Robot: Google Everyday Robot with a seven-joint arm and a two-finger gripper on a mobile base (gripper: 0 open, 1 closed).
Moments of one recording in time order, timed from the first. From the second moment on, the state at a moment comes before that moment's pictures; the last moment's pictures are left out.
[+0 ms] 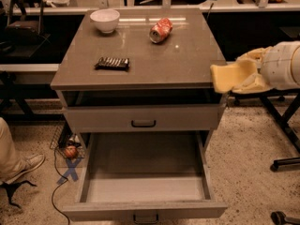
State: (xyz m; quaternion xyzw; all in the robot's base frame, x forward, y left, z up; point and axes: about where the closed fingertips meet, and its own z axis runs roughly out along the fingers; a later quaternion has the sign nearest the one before) arm 0.562 -0.246 0.911 -0.62 0.64 -0.14 0.44
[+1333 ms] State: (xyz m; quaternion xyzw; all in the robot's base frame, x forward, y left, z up) arm 0.714 -0.139 0.929 -0.63 0.59 -0.11 0.49
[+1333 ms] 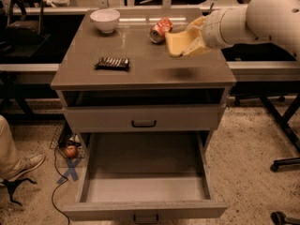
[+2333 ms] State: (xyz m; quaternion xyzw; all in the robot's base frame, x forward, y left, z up) arm 0.776 -0.120 0.896 -0.61 0.62 -0.08 0.48
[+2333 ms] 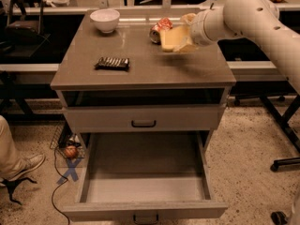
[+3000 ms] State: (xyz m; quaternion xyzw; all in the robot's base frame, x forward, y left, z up) arm 0.778 -0.146 0.888 -0.60 0.64 -0.08 0.47
